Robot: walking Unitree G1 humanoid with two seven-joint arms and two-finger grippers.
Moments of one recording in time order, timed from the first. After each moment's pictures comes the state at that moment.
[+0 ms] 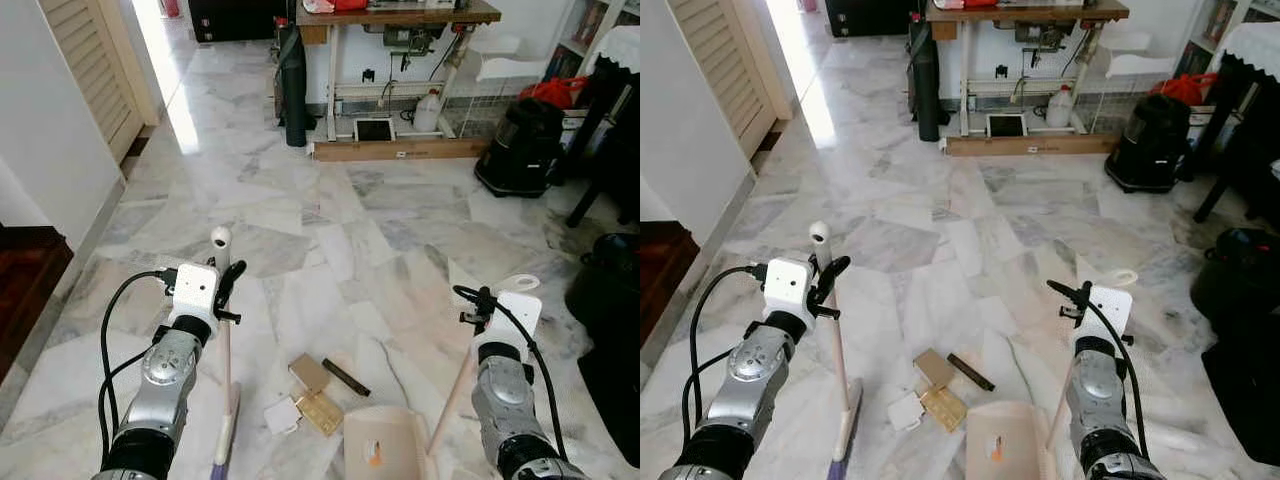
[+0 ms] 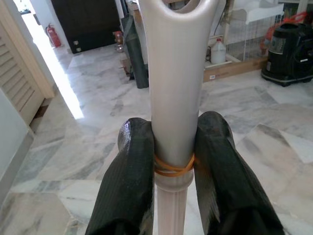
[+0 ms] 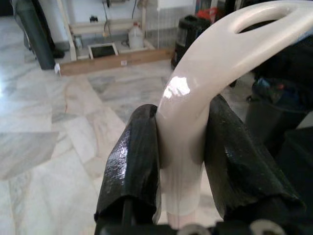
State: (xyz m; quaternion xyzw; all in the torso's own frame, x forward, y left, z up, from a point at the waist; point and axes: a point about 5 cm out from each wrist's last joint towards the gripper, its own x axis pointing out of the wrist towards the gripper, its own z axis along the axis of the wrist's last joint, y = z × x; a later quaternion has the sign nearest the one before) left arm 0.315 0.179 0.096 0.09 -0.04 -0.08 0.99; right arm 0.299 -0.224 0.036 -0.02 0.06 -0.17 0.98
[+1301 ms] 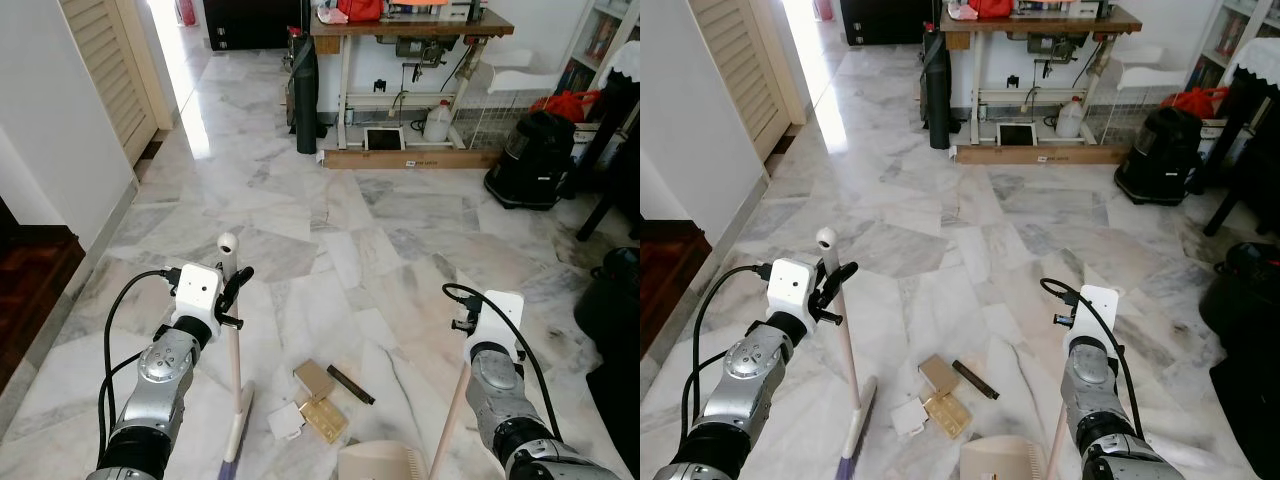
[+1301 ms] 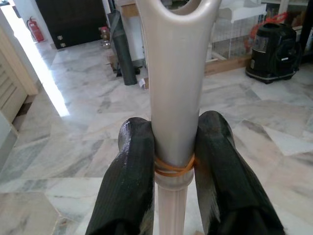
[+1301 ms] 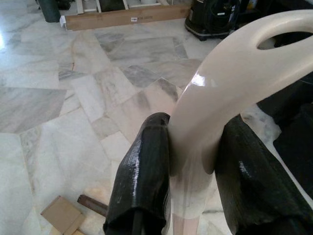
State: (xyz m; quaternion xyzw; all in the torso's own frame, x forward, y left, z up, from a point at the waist) left arm 0.316 0.177 0.092 0.08 -0.02 -0.13 0.99; right arm 0.306 -0.220 0.022 -0.02 0.19 -0.18 0.97
